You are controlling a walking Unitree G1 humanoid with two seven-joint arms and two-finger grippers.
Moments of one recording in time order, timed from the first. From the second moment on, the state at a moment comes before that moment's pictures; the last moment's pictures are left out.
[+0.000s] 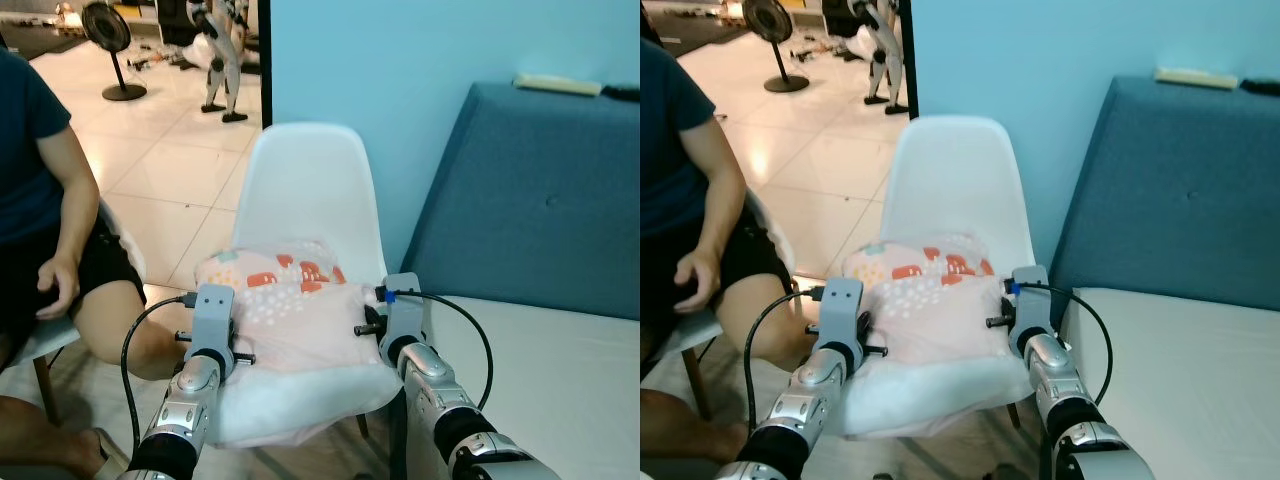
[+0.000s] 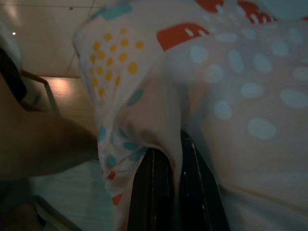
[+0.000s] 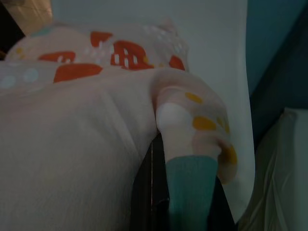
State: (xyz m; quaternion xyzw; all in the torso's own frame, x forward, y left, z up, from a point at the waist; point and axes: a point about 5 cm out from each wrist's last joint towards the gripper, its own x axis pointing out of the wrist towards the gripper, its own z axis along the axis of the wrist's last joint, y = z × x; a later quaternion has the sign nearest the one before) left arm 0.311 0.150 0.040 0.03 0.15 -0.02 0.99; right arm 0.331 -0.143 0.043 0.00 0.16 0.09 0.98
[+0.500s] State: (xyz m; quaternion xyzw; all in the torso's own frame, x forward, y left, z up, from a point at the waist) left arm 0.311 0.150 0.041 0.03 0.15 -0.02 0.99; right arm 0.332 -0.146 0.045 0.01 0.15 0.09 0.98
